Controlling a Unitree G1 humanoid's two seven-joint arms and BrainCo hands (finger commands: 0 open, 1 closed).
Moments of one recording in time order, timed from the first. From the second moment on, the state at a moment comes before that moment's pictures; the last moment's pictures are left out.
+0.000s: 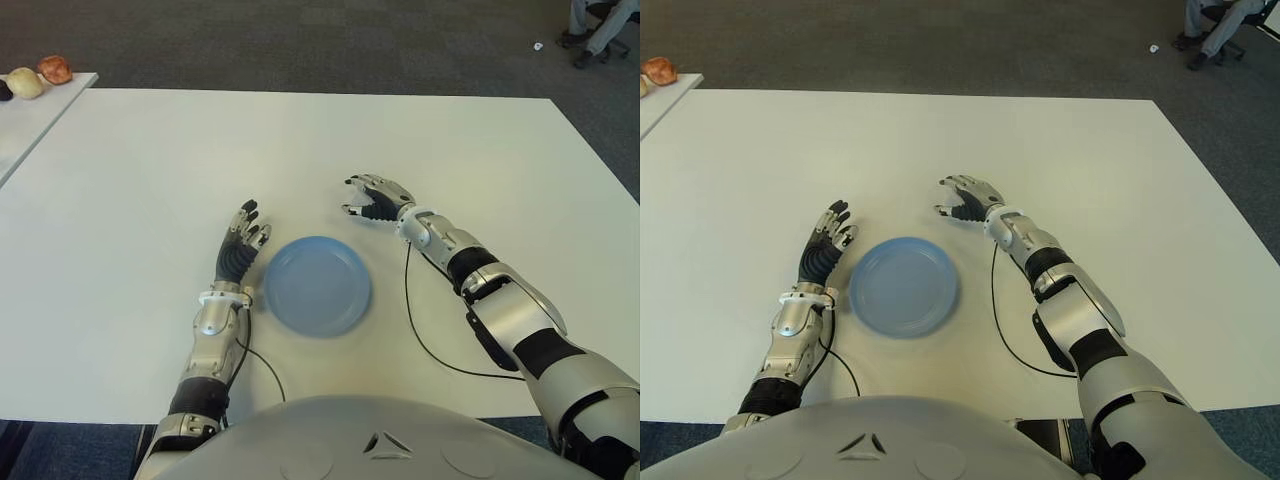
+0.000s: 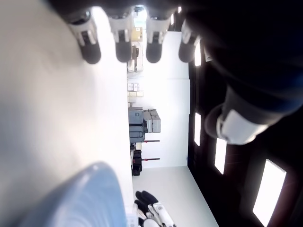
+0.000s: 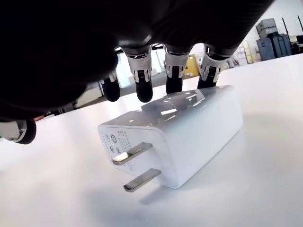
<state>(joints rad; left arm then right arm) 0.11 0.03 0.02 0.42 -0.03 -0.44 -0.07 -0.75 -0.29 0.56 1.17 -0.72 -0.43 -0.20</state>
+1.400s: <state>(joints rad) 0.13 0.03 0.02 0.40 -0.04 -0.42 -0.09 -0.74 -0.33 0.53 1.17 -0.71 -0.39 -0.24</state>
